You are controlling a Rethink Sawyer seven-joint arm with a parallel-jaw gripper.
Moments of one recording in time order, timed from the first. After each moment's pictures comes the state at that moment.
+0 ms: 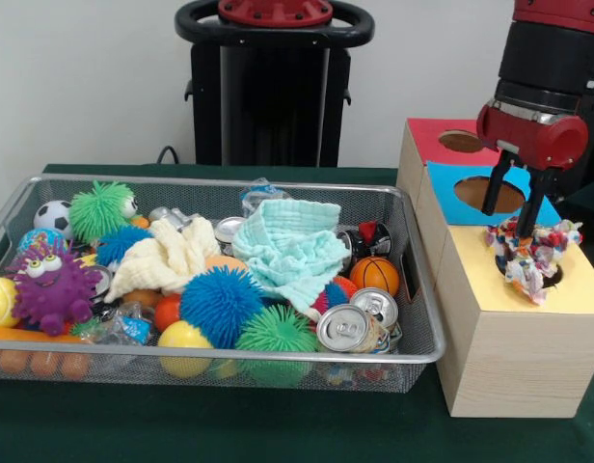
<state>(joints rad) 0.51 -0.41 -0.54 1.65 0.93 0.34 2.46</state>
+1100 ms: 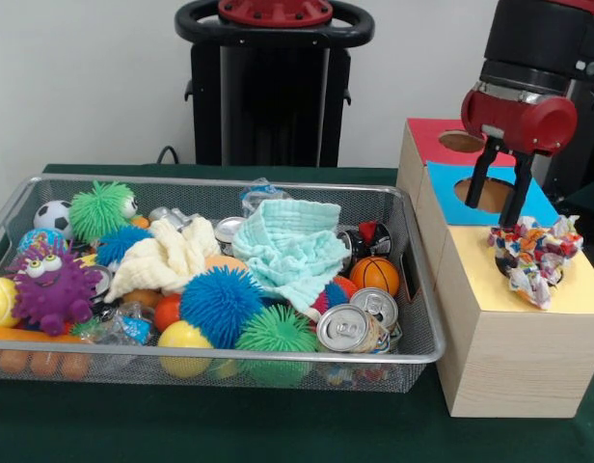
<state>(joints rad) 0.47 -0.45 -0.55 1.64 0.92 0.26 2.47</state>
